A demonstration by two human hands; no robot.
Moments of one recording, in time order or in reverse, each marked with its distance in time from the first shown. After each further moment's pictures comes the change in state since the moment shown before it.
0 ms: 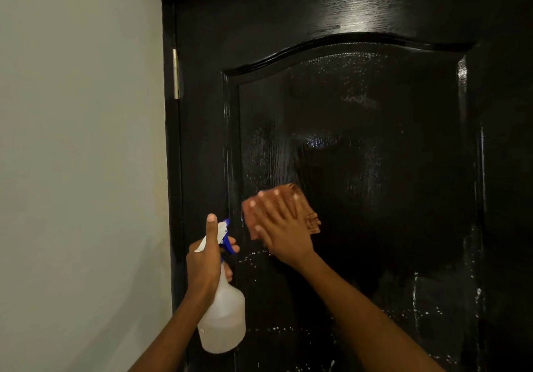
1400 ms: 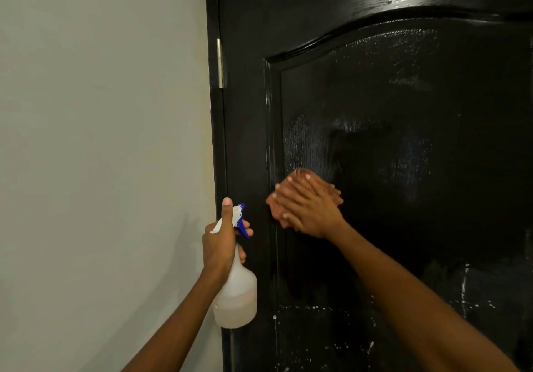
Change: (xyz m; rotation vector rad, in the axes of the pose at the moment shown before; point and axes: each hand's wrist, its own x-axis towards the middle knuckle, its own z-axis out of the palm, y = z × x) left_hand 0.003 0.025 -0.062 0.070 0.045 -0.018; right_hand 0.043 -0.008 -0.014 -0.085 -0.167 -0.253
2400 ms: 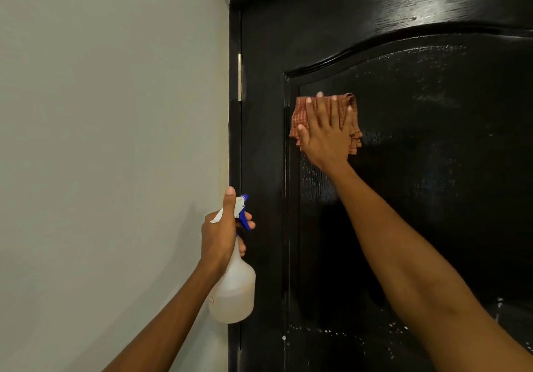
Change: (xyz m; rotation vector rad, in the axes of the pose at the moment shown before) left_hand 0.025 0.037 -0.014 -0.050 -0.038 0.009; right_hand 0.137 0.078 -0.086 0.113 0.365 0.532
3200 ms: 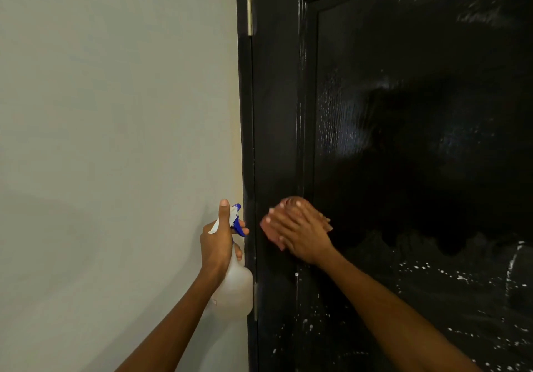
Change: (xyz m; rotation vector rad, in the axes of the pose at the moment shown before) left_hand -0.041 -0.116 -0.052 0.157 0.218 -0.103; right_hand -0.318 -0.074 0.096 -0.022 -0.565 -0.671
